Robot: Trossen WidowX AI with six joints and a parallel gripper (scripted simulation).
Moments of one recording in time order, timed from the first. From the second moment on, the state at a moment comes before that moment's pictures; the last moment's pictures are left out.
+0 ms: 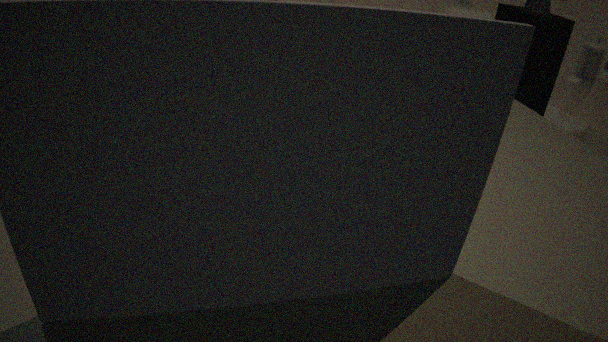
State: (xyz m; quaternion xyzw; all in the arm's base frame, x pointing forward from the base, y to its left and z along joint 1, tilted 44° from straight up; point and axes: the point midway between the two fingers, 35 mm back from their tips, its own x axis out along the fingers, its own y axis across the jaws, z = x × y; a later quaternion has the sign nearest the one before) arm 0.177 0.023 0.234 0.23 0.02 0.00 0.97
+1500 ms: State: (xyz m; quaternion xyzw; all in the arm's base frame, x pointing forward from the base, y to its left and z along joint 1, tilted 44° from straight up) arm 0.191 0.028 0.236 0.24 0.01 0.01 0.97
